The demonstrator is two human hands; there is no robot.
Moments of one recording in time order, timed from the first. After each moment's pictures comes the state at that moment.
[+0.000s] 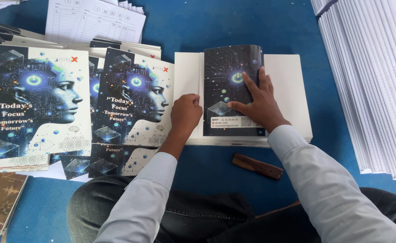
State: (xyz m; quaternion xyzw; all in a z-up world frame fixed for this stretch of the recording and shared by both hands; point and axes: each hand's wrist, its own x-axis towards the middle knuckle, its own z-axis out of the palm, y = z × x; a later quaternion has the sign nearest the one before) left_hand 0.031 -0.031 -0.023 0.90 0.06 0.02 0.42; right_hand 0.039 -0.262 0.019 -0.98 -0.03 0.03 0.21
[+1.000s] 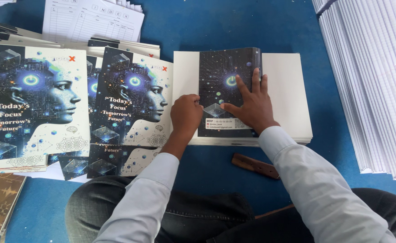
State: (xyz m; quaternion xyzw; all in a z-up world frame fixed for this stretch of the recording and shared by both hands) left_hand 0.025 -0.037 -0.022 0.92 0.05 0.06 0.39; right_hand 0.038 -0.244 0.007 -0.99 -0.03 0.01 0.10
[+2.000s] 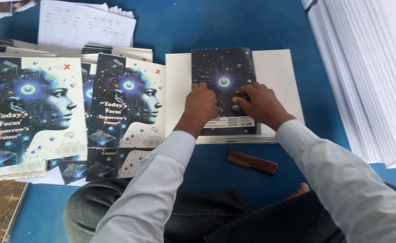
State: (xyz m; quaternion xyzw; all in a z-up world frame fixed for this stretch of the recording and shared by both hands) left_hand 0.047 -0.080 0.033 0.97 -0.15 -0.14 0.12; right_hand 0.026 -0.283 0.045 -0.98 -0.05 0.11 0.17
